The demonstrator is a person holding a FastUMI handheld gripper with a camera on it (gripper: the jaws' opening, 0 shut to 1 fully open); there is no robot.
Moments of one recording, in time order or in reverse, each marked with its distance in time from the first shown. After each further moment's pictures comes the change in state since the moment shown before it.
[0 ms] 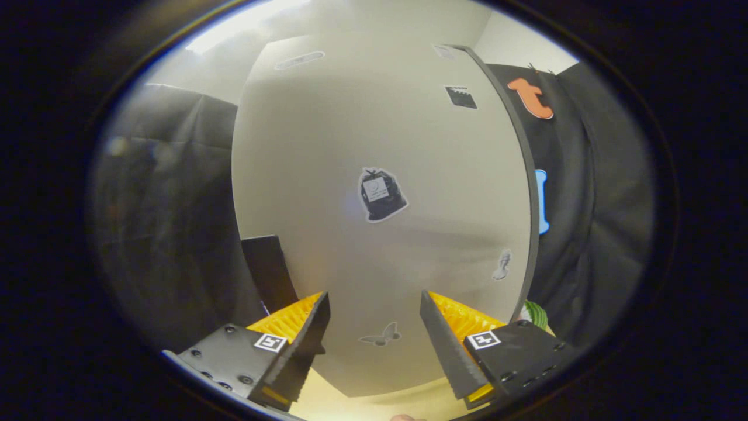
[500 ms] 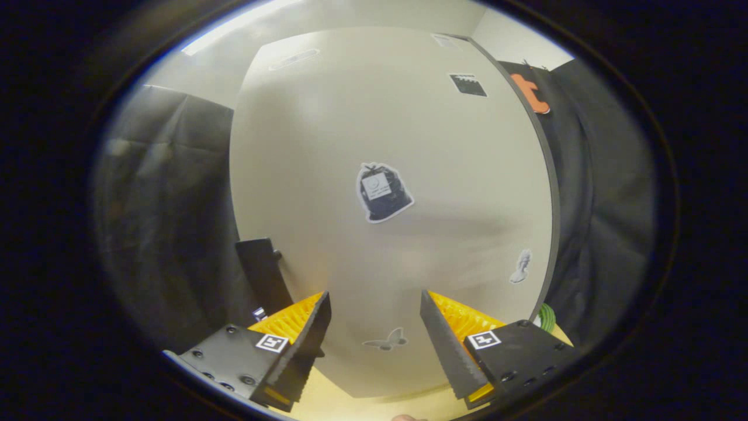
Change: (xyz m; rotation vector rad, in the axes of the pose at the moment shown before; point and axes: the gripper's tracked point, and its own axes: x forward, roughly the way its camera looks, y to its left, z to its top) arm 0.047 0.007 -0.002 0.037 -0.005 -0.060
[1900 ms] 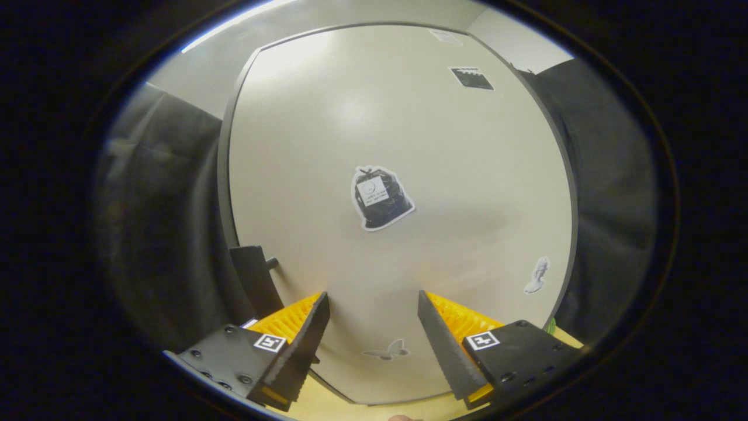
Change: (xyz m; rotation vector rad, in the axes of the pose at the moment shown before) arm 0.039 0.005 -0.003 0.004 -0.058 -0.112
